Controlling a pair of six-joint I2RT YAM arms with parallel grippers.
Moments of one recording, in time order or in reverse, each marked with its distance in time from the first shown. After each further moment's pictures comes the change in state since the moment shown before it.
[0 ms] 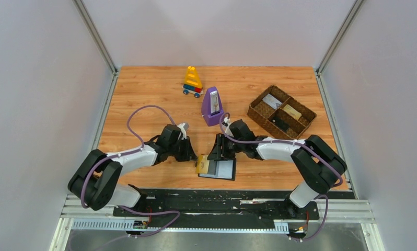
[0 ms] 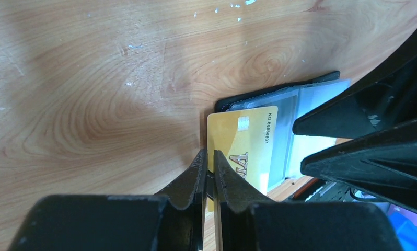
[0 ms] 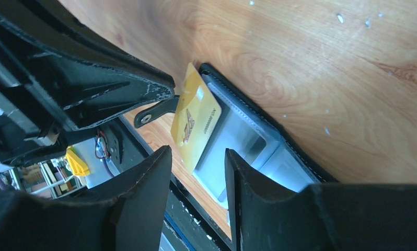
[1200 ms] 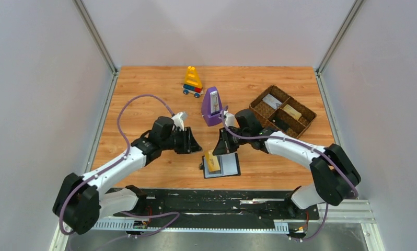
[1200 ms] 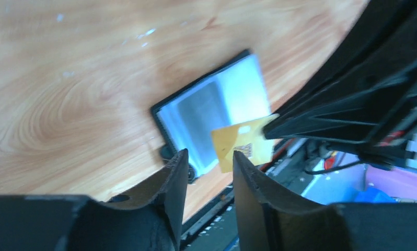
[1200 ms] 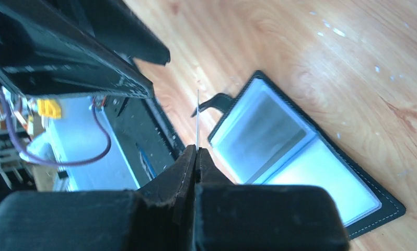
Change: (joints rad) left arm 0.001 -0.188 0.068 -0.121 0.073 0.019; right arm -0.047 -0.093 0.107 -0.206 -0.129 -0.307
